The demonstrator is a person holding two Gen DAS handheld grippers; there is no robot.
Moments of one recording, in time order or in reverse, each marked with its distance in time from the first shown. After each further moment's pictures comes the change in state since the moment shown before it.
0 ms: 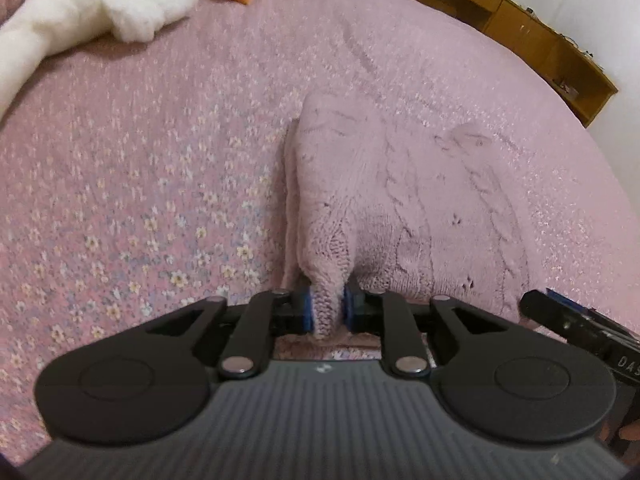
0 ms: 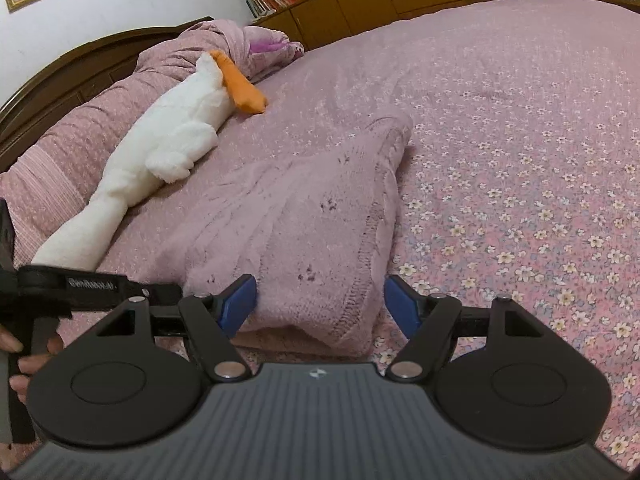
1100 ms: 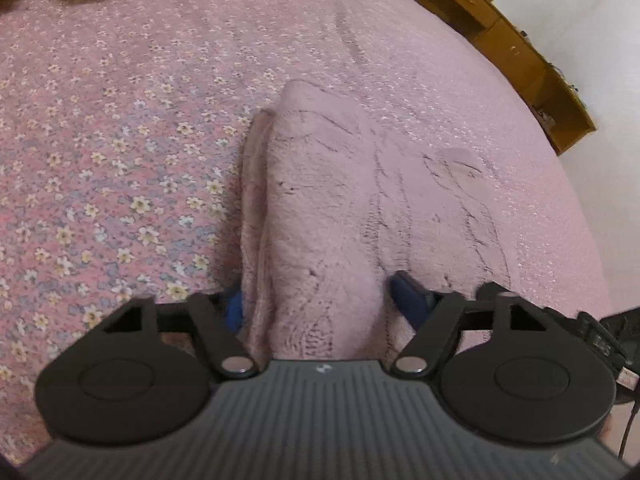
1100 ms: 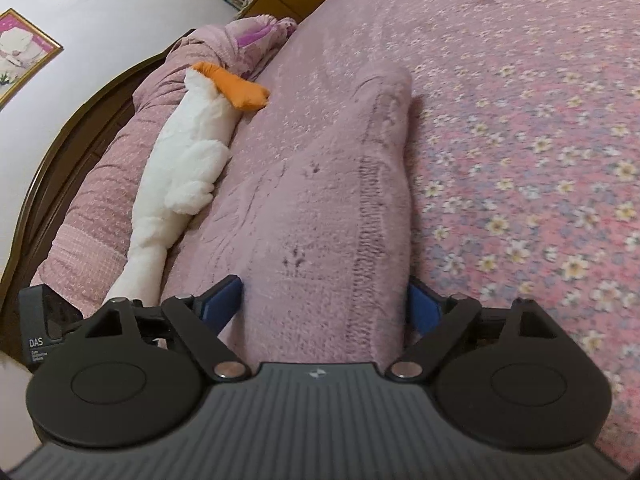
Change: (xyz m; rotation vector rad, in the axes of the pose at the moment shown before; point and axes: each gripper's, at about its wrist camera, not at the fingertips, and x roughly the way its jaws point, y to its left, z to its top) left arm 0.054 0.008 0.023 -0.155 0.063 -0.182; right arm 0.080 -0.060 0.032 0.311 0.119 0.218
